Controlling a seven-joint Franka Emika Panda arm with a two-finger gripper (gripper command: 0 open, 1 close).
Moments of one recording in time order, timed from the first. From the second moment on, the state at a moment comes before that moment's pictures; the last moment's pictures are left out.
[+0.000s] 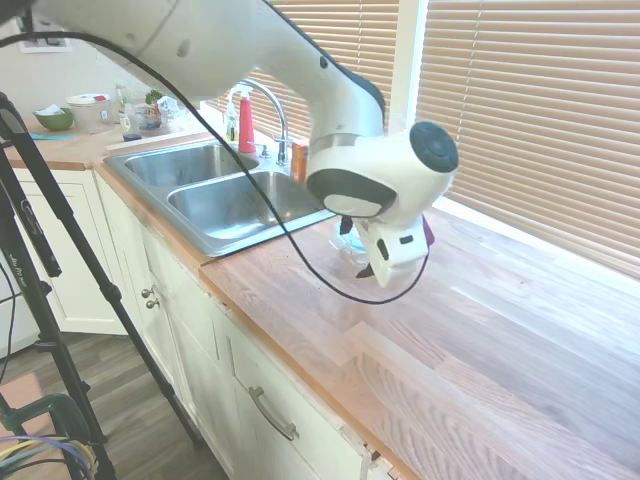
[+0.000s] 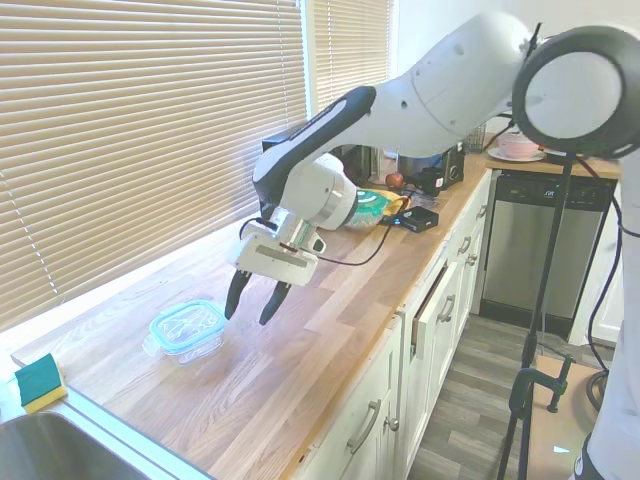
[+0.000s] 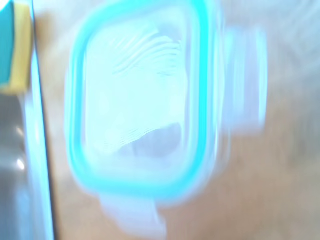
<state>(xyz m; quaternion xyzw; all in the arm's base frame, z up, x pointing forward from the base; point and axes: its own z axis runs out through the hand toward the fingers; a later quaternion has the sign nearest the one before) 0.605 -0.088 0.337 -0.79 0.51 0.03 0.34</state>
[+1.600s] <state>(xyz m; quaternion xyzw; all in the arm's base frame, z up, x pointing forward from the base) 0.673 -0.112 0.290 -0.73 0.51 0.08 0.44</state>
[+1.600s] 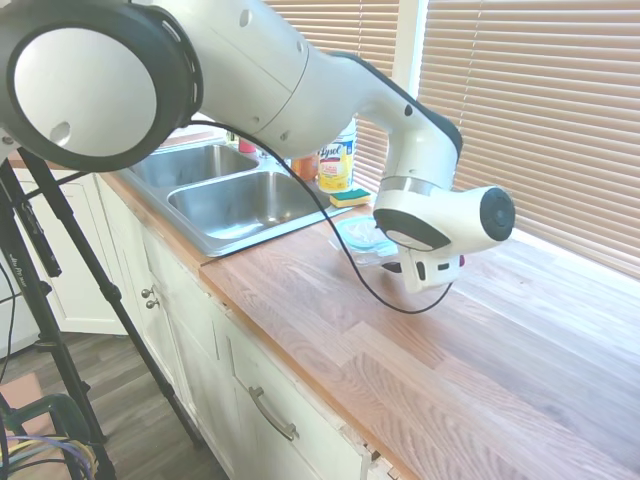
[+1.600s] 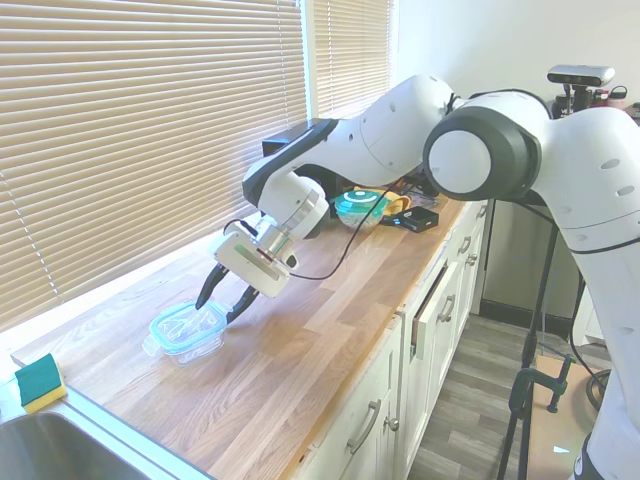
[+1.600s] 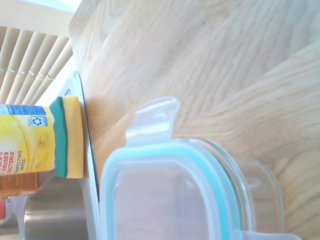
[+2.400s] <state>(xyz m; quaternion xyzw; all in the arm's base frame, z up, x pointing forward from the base) 0.673 -0.111 0.290 -0.73 0.51 0.08 0.45</state>
